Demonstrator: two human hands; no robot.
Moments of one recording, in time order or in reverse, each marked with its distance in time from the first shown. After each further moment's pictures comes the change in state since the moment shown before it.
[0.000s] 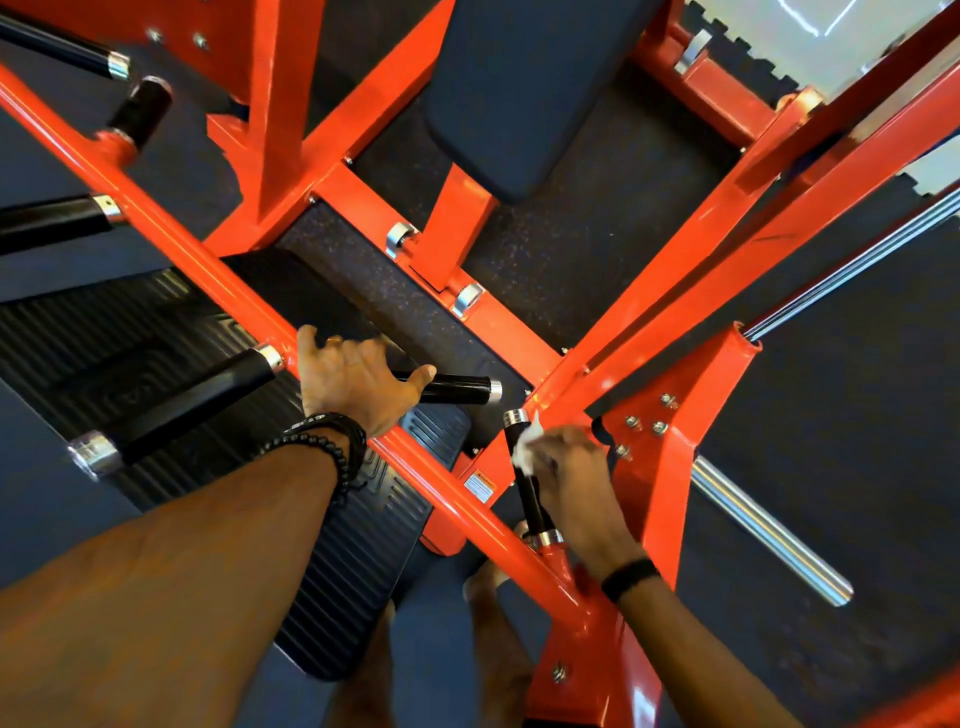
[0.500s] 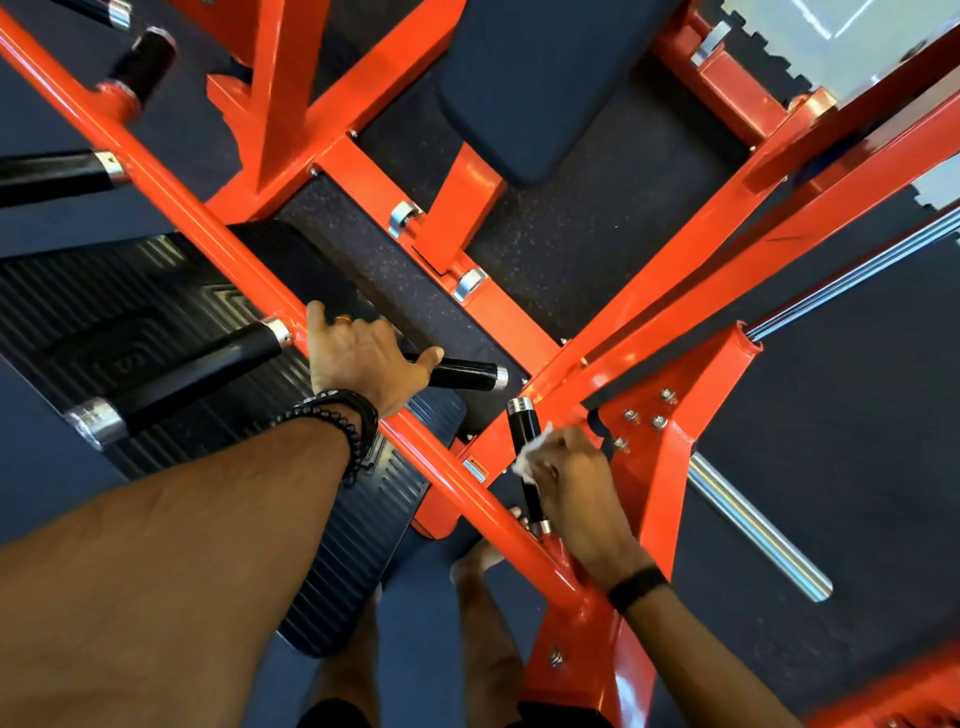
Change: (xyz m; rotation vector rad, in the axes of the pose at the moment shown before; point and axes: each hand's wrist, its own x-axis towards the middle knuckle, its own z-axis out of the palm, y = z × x) left_hand 0.004 -0.002 0.006 0.063 -0.054 -0.004; right_hand -0.014 -0.009 -0.004 -0.068 -0.103 0.023
